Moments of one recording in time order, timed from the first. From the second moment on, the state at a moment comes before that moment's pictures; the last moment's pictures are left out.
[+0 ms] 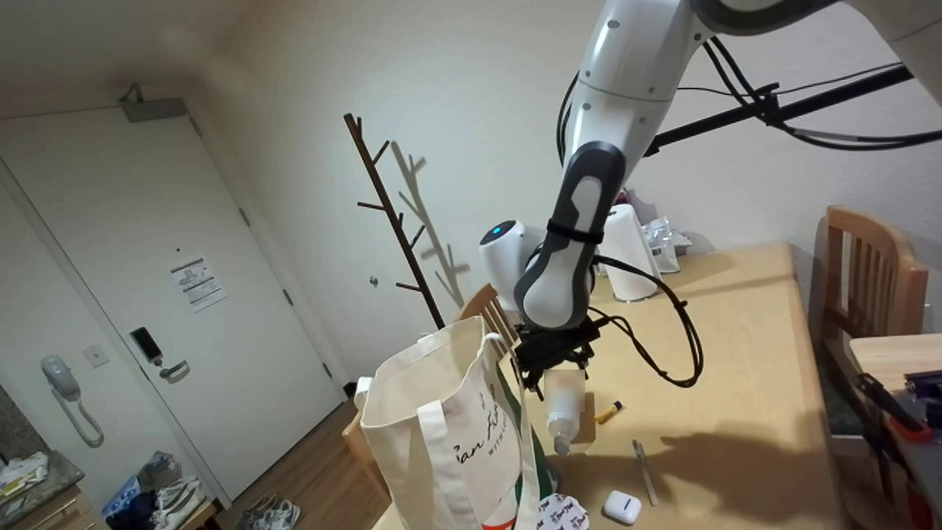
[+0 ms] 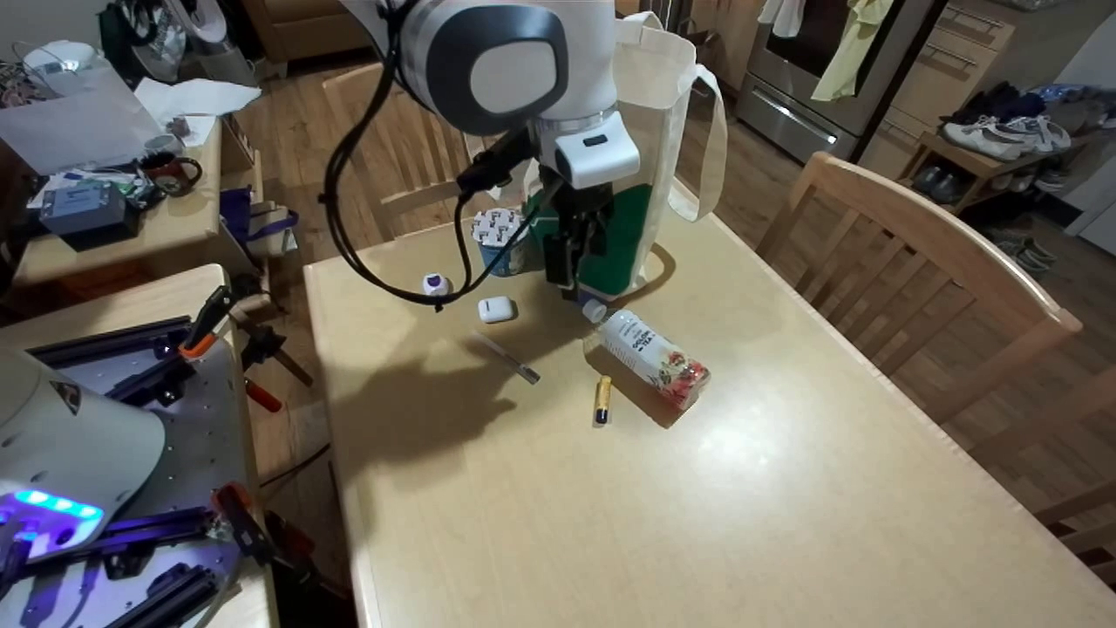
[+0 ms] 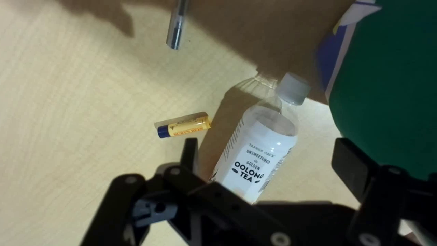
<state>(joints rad) 0.03 0.39 -0.14 -2.12 -0.16 2.56 0.98</state>
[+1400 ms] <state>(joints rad) 0.02 0.65 -0.09 -1.97 0.14 2.74 0.84</state>
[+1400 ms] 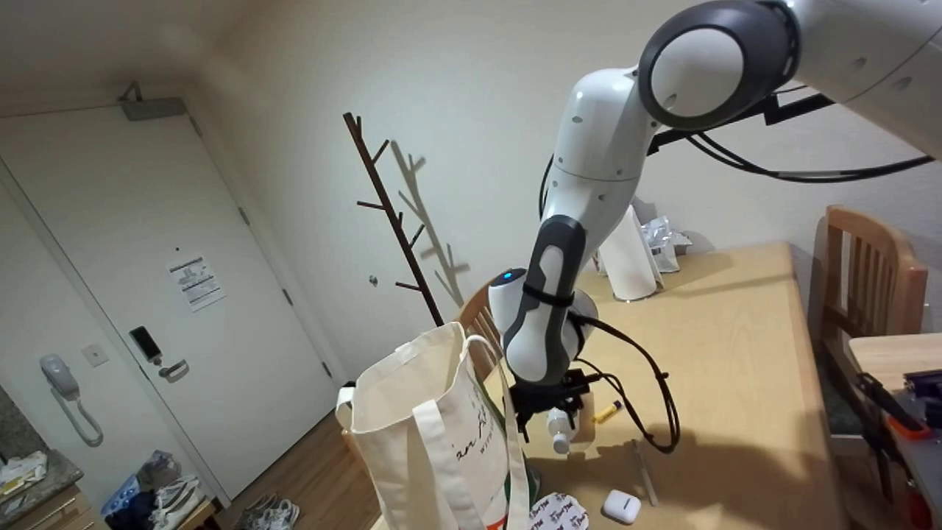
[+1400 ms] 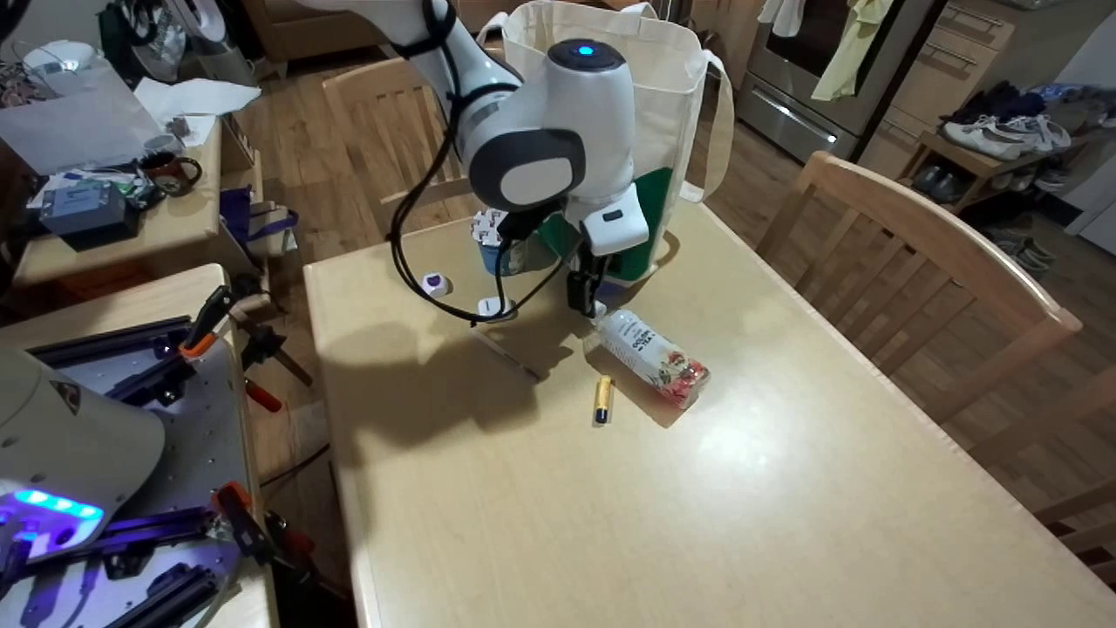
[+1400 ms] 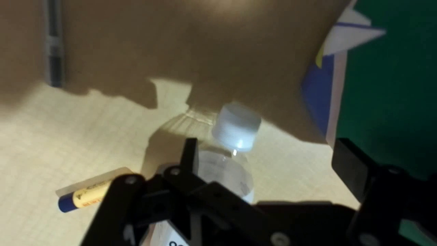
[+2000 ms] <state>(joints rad) 0.12 0.62 -0.15 -1.96 0.13 2.54 0.88</state>
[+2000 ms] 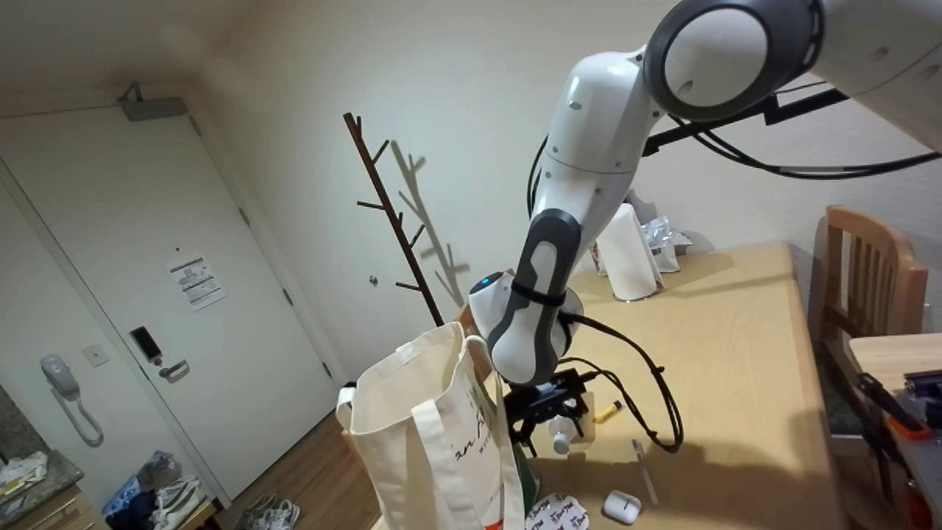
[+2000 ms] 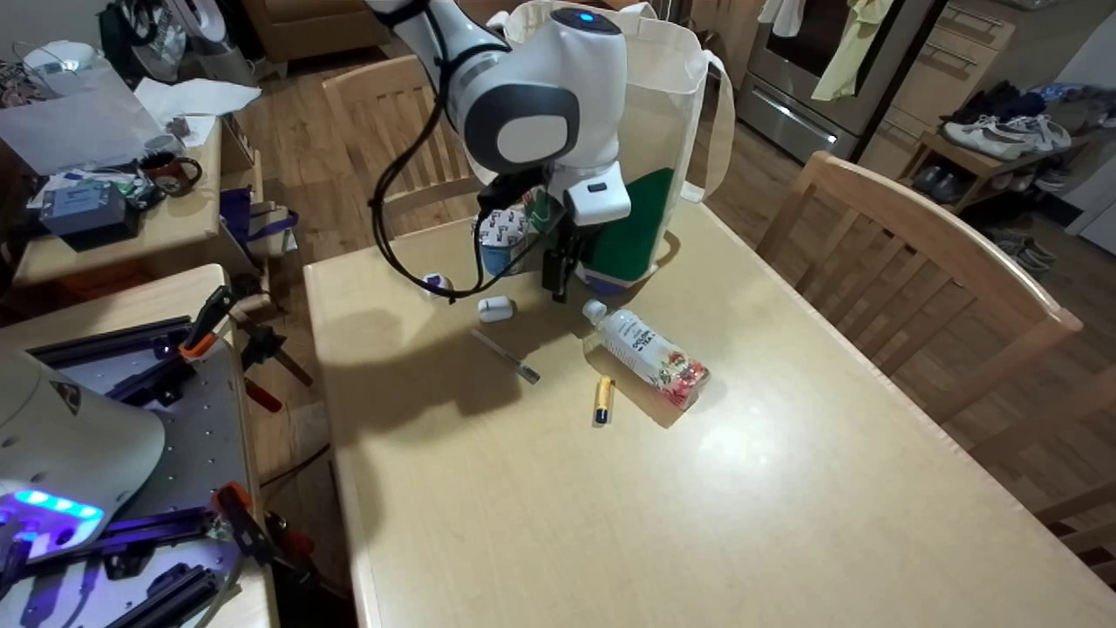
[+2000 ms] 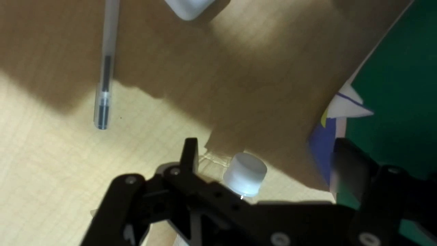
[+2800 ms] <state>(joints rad) 0.09 0.69 -0.16 -1.99 0.22 2.86 0.94</state>
